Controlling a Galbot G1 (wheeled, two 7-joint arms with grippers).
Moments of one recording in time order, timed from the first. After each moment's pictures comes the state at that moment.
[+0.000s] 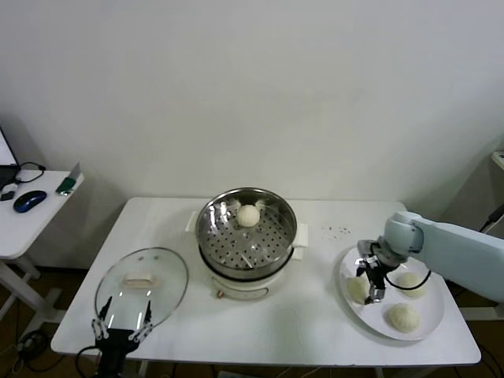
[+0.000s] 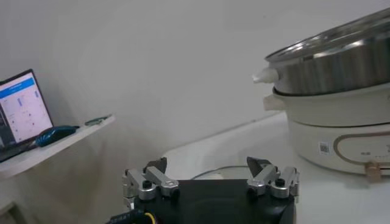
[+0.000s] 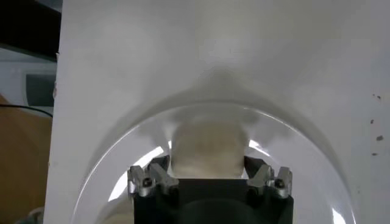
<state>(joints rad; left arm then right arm) 1.78 -1.45 -0.70 -1.96 0.15 -0.15 -0.06 0.19 0.67 -1.27 1.28 0.22 -0.32 -1.00</state>
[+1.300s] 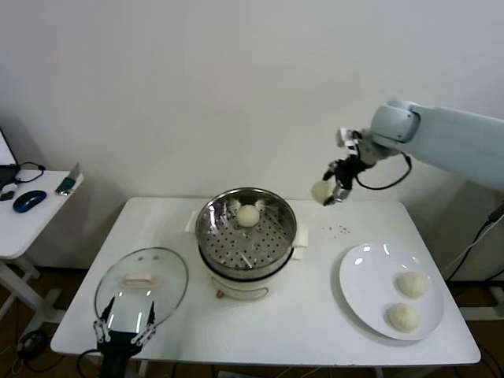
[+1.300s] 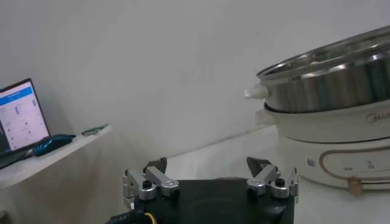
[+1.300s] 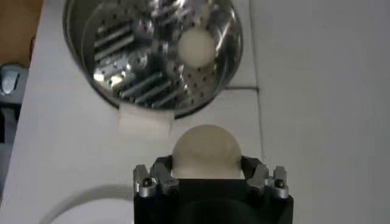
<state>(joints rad) 1.83 -1.44 -0.68 -2.02 0.14 -0.18 -0.07 0.86 1.01 -1.58 1.21 0.85 -0.36 -0.93</state>
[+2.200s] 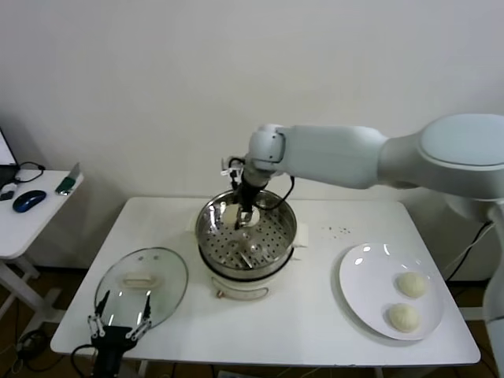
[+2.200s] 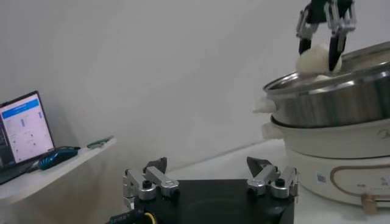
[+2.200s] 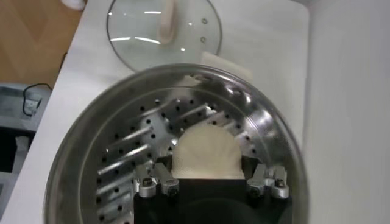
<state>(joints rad) 1.82 -1.43 -0.70 -2.03 0.12 -0.20 -0.06 0.66 1.46 -1.60 1.06 0.94 -0.43 -0.82</state>
